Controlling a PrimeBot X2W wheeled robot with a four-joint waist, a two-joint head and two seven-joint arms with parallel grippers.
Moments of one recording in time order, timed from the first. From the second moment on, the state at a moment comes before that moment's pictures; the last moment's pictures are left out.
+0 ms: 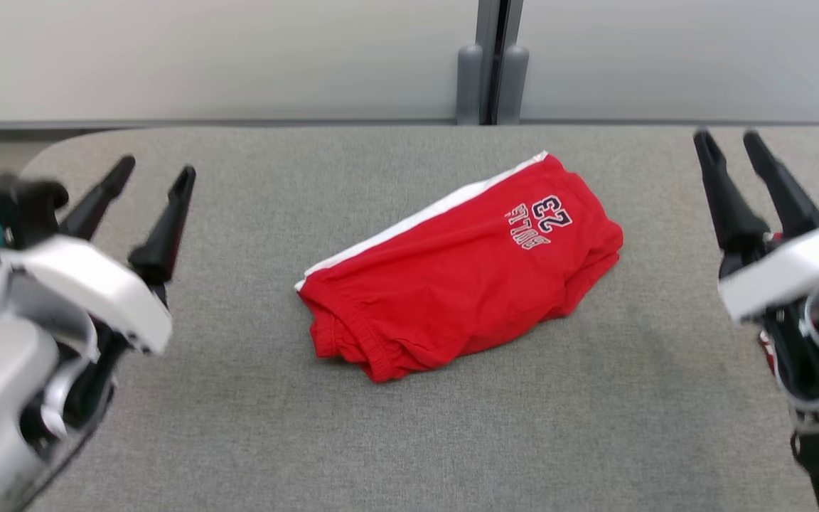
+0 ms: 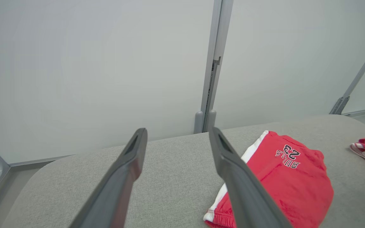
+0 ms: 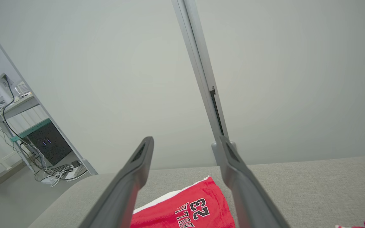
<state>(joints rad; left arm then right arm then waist) -0.73 0.78 -0.90 0.08 -1.13 0.21 -0.09 -0.46 -0.23 0.10 0.08 0.66 0.13 0.16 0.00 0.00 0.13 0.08</state>
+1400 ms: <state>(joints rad) -0.13 0.43 -0.57 -0.15 -0.66 0.31 -0.26 -0.67 -0.40 0.16 0.75 0.75 0.13 0.26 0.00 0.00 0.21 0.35</state>
